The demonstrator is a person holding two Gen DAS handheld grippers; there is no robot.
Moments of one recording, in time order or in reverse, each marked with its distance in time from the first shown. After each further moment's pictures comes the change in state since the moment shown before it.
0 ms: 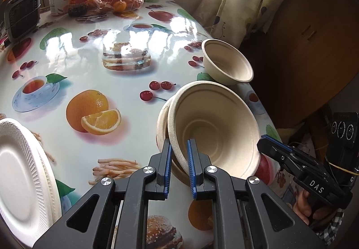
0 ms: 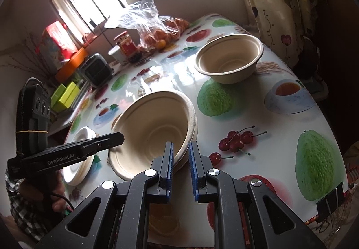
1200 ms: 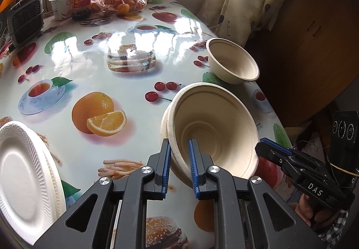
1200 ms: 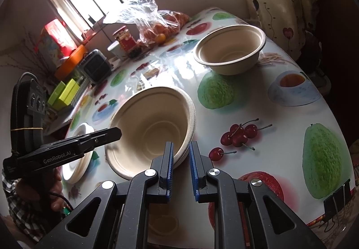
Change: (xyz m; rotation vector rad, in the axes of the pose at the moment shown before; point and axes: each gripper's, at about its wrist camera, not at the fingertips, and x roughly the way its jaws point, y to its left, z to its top) left arm 0.000 -0.005 0.001 0.024 -0.004 0.056; right arm 0.009 0.001 -0.006 0.010 0.018 0.005
